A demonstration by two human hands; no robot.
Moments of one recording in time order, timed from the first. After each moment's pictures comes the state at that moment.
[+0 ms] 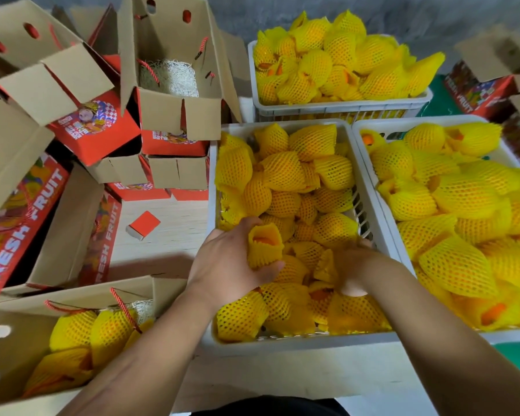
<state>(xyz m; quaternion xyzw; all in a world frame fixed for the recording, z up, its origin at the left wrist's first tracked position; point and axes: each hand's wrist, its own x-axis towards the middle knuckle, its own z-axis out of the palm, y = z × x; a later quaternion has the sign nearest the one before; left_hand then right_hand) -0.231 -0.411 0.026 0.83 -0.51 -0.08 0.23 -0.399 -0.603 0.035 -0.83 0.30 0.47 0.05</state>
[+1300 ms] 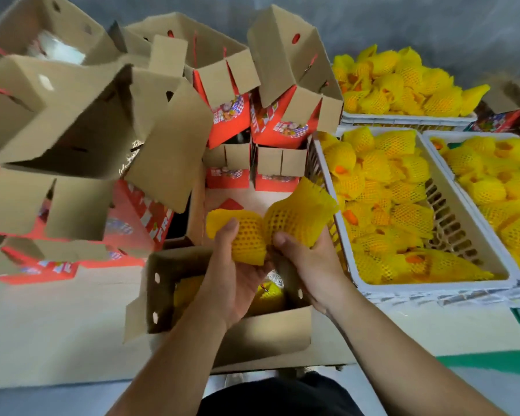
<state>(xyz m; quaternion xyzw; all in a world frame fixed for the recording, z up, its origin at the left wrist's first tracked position) -0.146 -0.163 0.076 0.36 -0.03 -0.51 0.78 -0.239 -0.282 0.056 -0.57 0.27 -0.26 0.74</state>
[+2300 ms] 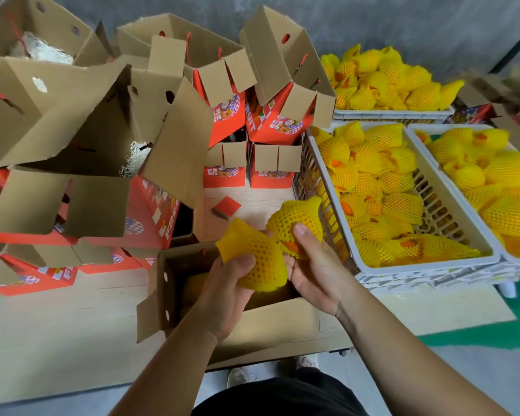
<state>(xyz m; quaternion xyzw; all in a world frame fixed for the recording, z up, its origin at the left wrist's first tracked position) -0.140 -0.121 0.057 0.38 -0.14 -0.51 0.76 -0.247 -0.252 0.066 -0.37 0.30 -0.19 0.86</state>
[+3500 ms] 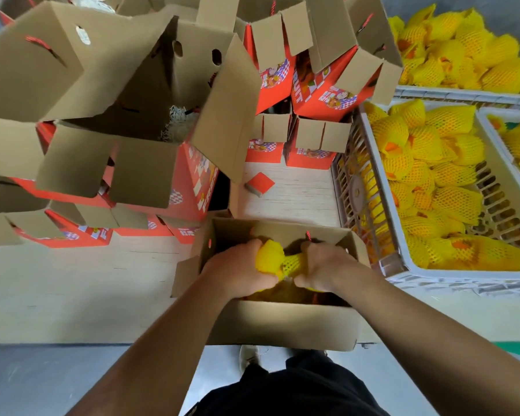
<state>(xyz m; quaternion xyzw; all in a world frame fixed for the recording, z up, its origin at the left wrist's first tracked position) -0.073 -0.110 0.012 0.81 -0.41 -0.39 0.12 -0.202 -0.261 0.028 -0.88 0.33 0.31 0.16</state>
